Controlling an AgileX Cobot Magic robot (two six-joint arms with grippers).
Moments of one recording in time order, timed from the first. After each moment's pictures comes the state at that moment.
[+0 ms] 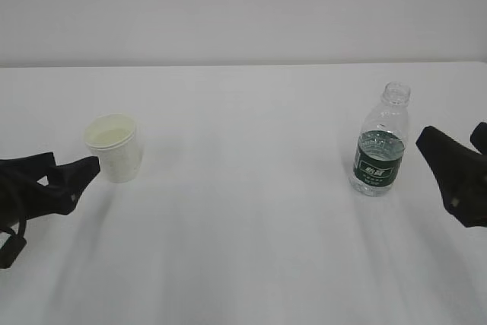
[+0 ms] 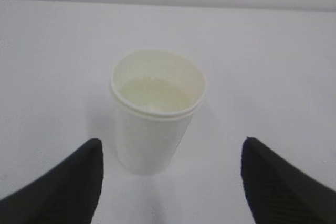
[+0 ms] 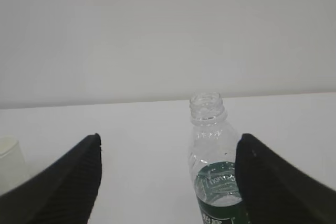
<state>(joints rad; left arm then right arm) -0.18 1.78 -0.28 0.23 -1.14 -0.26 0.29 1.31 -0.06 -0.05 -1.14 0.16</state>
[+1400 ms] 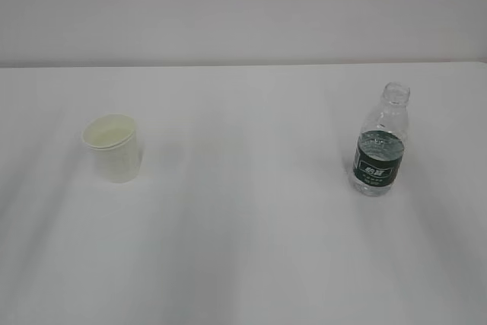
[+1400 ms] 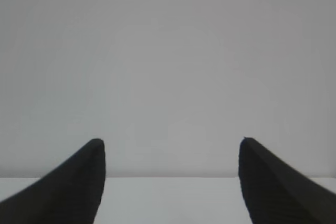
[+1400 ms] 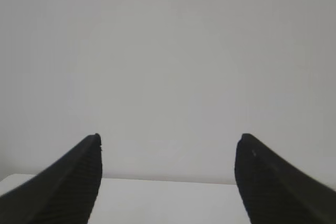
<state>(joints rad) -0.18 0.84 -0.27 0.15 -0.68 -0.38 0.29 0.72 -0.65 -0.03 -0.05 0.13</state>
